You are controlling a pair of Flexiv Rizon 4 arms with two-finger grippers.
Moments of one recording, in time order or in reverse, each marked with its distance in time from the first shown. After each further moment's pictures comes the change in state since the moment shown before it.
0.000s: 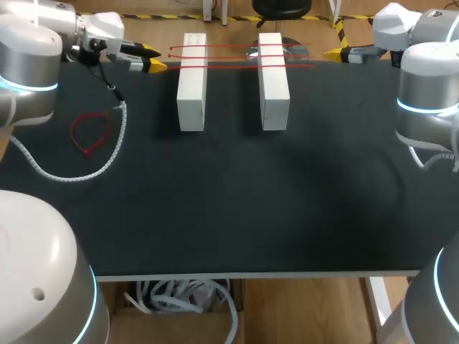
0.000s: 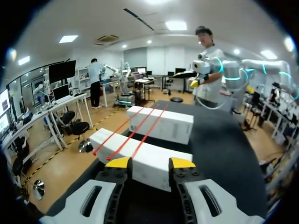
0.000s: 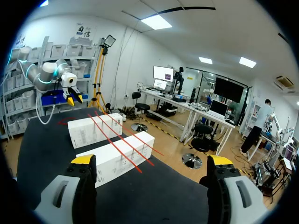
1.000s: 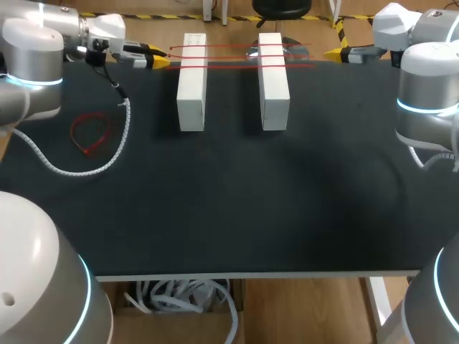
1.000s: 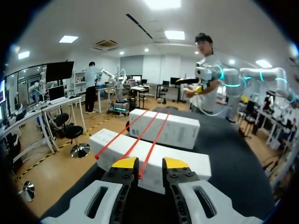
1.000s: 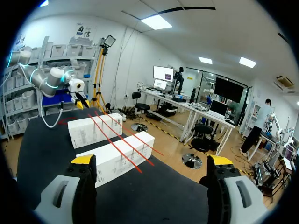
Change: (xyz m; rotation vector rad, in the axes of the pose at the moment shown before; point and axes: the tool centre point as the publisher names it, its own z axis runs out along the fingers) left arm -0.036 0.014 0.028 0.090 0.065 -0.040; right arm 0.000 0.000 0.000 0.000 0.000 0.000
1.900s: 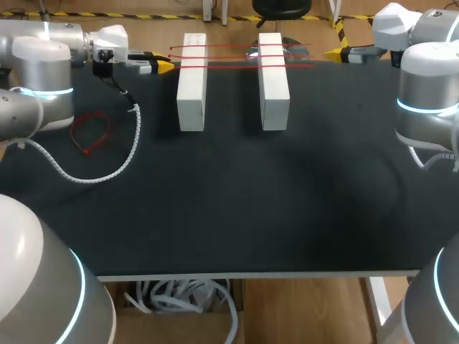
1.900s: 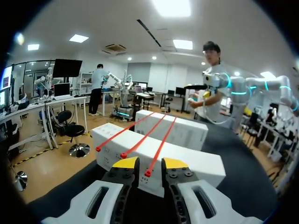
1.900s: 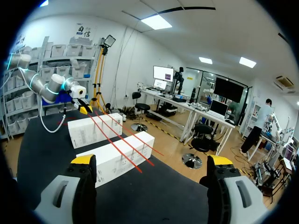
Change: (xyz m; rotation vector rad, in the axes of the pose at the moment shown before) left arm -0.016 0.020 0.018 0.090 -0.031 -0.078; right arm 0.000 0.000 0.000 0.000 0.000 0.000
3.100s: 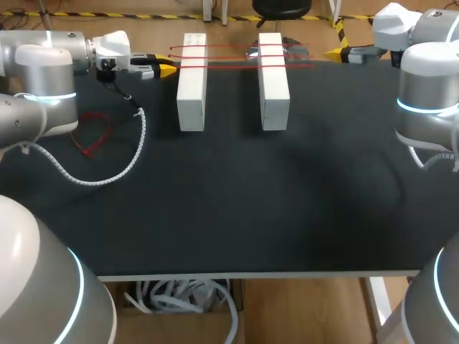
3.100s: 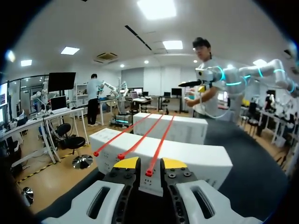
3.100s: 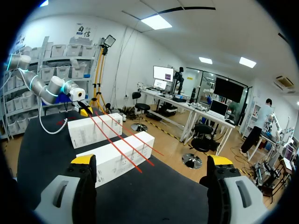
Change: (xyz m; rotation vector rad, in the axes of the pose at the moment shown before) left arm 0.000 0.005 0.007 0.041 0.011 0.122; right arm 0.000 0.000 0.000 0.000 0.000 0.000
